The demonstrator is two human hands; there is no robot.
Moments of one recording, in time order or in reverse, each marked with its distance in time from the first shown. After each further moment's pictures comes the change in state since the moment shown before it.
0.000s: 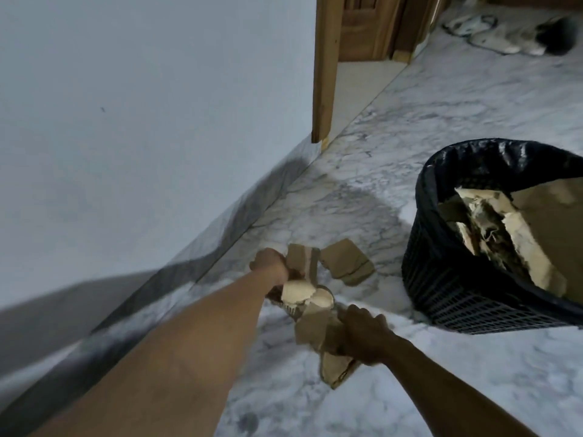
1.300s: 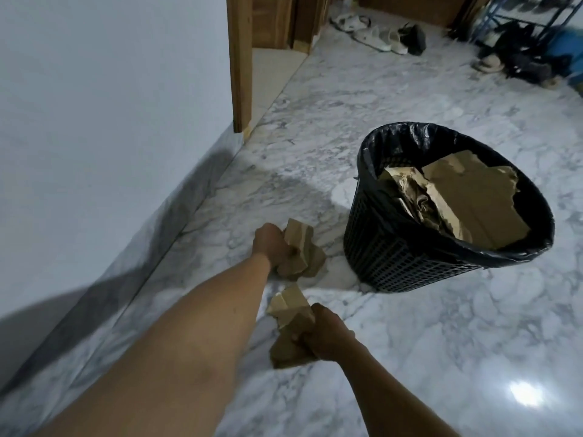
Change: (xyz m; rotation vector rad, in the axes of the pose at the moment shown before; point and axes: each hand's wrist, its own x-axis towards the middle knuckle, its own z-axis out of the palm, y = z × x) left_hand 0.025 0.078 0.043 -0.068 -0.119 0.449; right_hand -0.003 -0.024 0.032 0.554 0.166 0.445
